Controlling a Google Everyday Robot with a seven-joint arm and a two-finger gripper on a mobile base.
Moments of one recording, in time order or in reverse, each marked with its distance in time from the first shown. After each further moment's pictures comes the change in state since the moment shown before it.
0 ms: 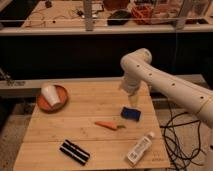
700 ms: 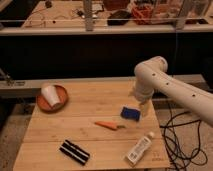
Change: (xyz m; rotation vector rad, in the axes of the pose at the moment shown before) arm 0.009 0.057 0.001 -0.008 -0.008 0.035
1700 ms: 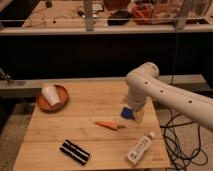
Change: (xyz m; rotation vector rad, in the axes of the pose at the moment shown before) arm -0.044 0.018 0.004 -0.013 0.017 -0.093
